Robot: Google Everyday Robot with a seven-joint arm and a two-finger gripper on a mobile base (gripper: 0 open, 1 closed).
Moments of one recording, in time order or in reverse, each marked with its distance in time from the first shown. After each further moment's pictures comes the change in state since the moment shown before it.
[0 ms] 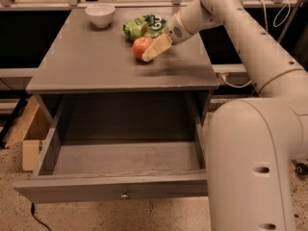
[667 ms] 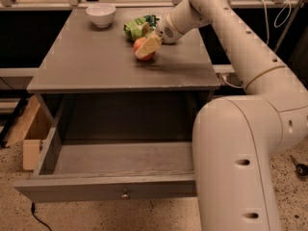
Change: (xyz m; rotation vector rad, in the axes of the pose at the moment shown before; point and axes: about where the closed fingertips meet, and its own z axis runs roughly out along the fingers) arm -0.011 0.006 0.022 -0.031 0.022 -0.024
